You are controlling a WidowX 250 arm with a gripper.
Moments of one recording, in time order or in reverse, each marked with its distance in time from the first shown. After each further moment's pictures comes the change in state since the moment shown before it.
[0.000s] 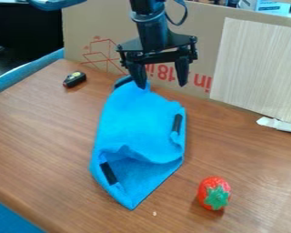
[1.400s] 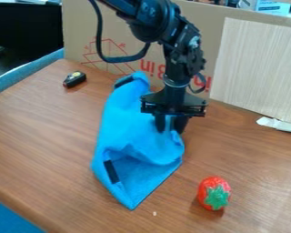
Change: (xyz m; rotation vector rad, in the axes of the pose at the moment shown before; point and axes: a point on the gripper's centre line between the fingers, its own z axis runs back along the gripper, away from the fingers) arm -0.010 0.004 -0.108 0.219 0.056 0.025
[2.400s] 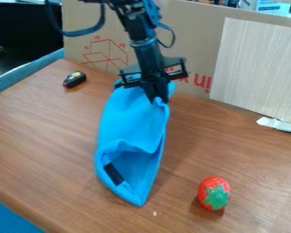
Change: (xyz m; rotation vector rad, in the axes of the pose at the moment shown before) arm 0.022 0.027 0.045 -0.280 0.123 0.047
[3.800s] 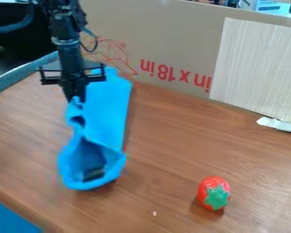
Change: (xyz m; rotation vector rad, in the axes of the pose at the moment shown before) arm 0.011 0.137 0.025 0.303 -0.011 0.178
